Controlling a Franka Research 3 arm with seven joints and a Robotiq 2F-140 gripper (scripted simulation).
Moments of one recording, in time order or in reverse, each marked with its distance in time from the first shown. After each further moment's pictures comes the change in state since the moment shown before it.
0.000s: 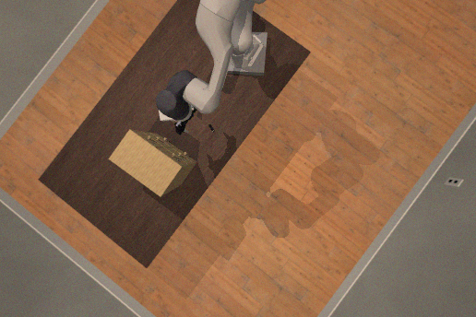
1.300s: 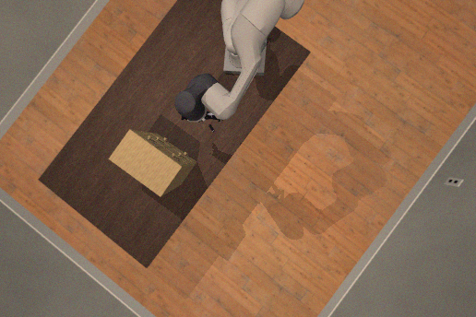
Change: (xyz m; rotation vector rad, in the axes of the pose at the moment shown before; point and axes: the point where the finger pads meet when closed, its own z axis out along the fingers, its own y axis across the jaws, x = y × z) arm -0.045 0.031 0.000 0.018 0.013 0.934
